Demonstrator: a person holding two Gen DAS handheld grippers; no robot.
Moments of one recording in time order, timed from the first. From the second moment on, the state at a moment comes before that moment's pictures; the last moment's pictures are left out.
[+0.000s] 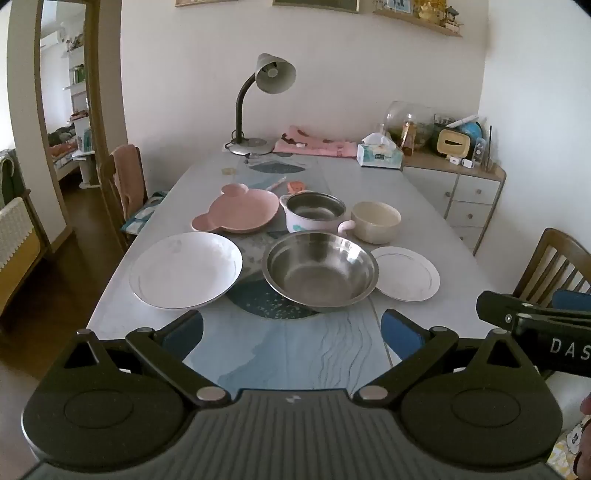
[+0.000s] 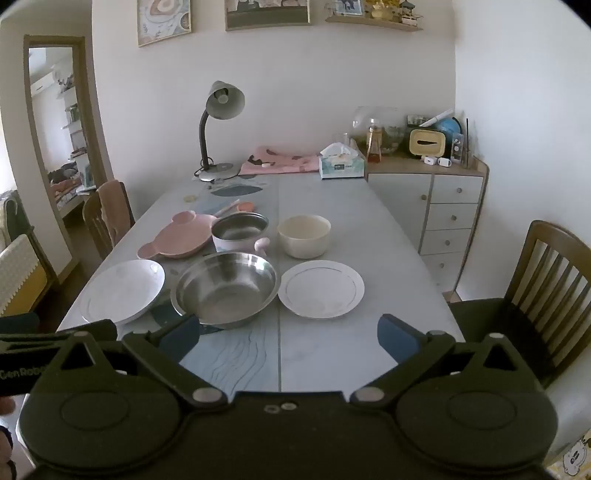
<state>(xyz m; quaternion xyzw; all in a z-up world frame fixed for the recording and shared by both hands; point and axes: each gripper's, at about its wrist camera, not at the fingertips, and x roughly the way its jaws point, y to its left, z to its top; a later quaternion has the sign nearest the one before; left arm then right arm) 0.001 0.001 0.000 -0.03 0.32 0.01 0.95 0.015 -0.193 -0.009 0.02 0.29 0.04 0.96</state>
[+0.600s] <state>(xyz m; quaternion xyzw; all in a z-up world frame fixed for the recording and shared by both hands) 0.000 0.007 0.002 -0.03 0.31 0.02 0.95 0.020 -0.185 -0.006 0.01 0.28 0.06 0.96</state>
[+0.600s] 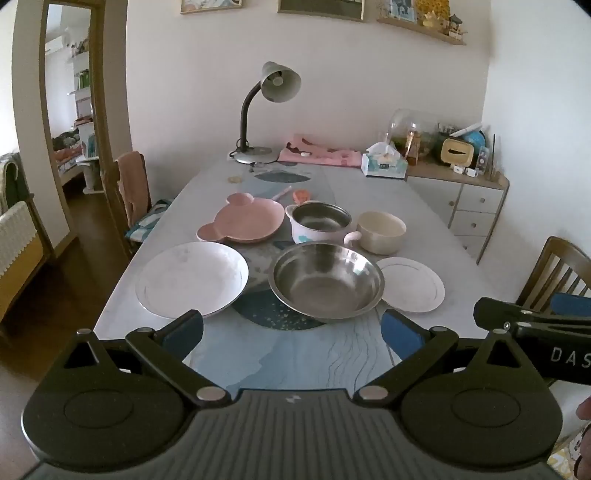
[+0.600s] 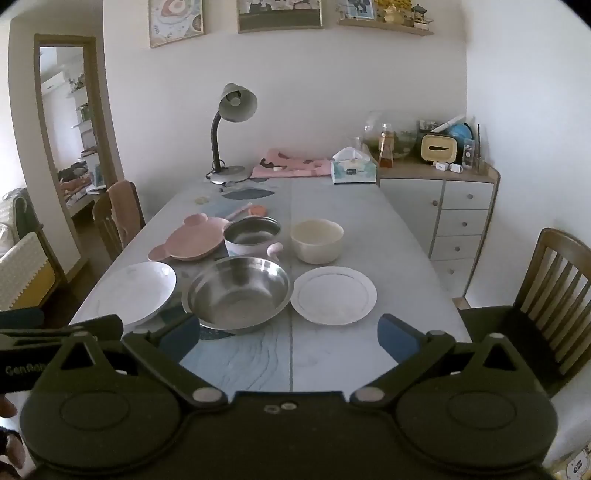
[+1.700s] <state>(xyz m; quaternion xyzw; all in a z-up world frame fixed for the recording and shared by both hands) 0.006 0.017 0.010 -0.06 0.29 0.01 0.96 0.024 -0.179 0.001 0.01 0.27 0.06 0.96</state>
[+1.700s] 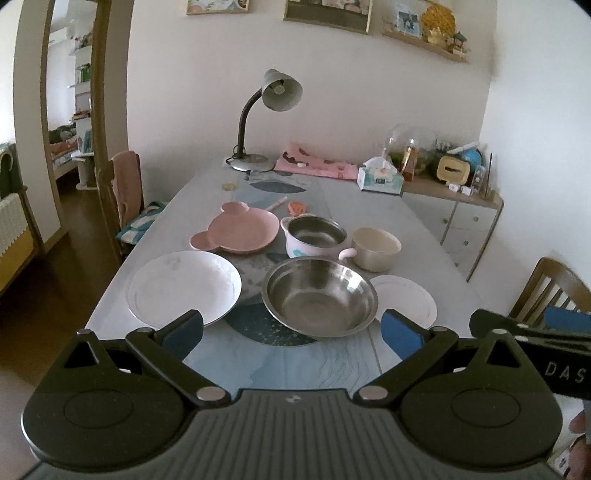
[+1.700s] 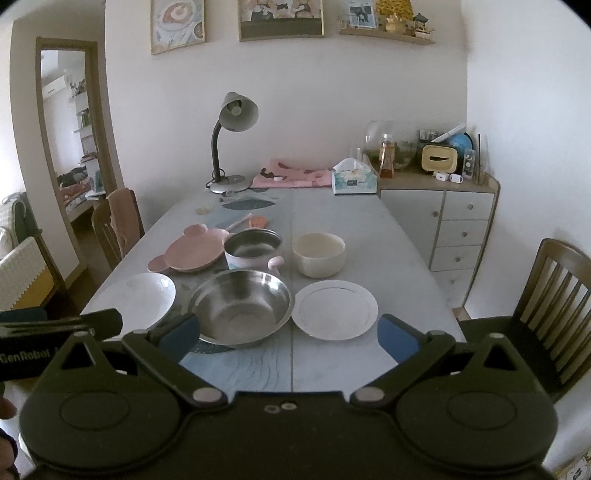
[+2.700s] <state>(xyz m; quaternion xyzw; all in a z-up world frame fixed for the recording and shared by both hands) 0.005 0.036 0.011 -0.07 0.28 0.00 0.96 0.019 -0.162 0.004 0.00 0.26 0.04 0.96</state>
